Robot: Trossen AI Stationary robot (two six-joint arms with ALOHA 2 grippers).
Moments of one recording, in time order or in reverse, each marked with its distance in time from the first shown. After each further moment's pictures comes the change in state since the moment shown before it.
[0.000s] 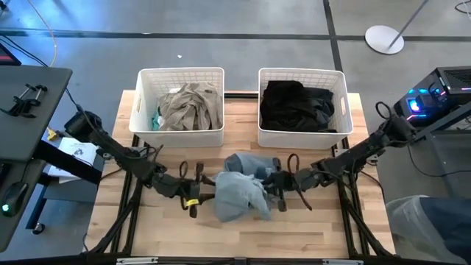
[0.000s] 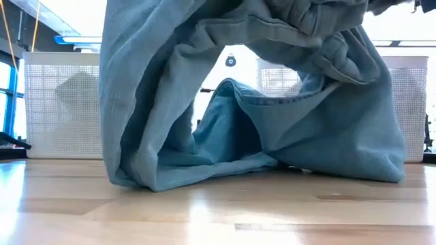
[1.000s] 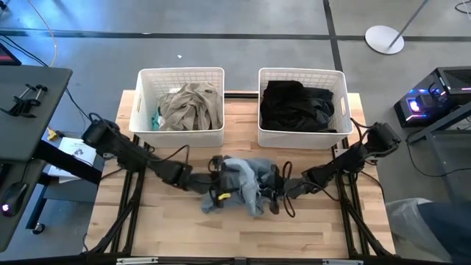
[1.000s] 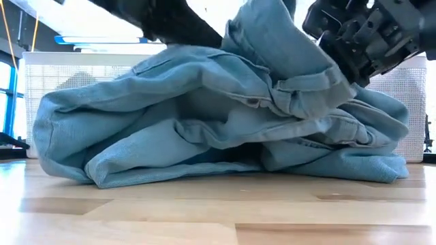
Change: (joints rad) left arm 0.191 0.290 0.171 -0.076 0.019 -0.155; right arm 0.020 0.246 -0.078 0.181 0.051 0.204
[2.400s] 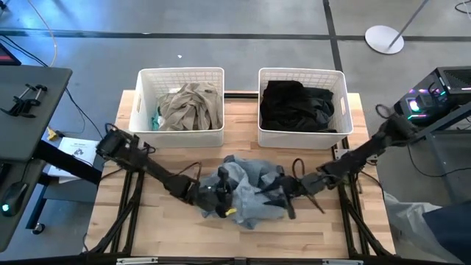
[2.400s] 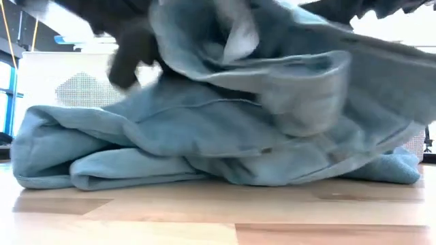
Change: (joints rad) left arm -0.110 0.186 0.062 0.045 -0.179 0.272; right arm 0.067 -0.285 0.004 -0.099 -0.102 -0.123
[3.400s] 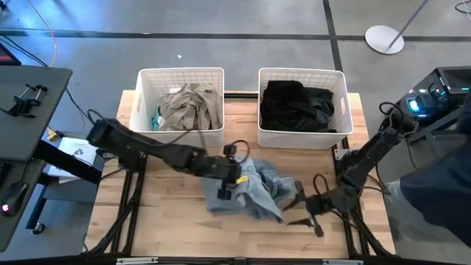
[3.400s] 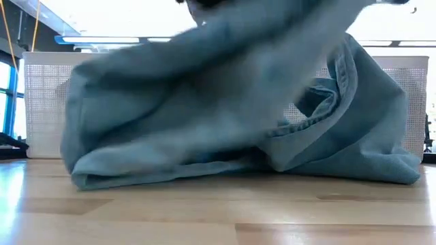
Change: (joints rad) left arm 0.235 -0.147 0.358 -0.616 0.429 -0.252; right arm 0.329 -0.127 -0.003 -0.090 0.192 -0.055
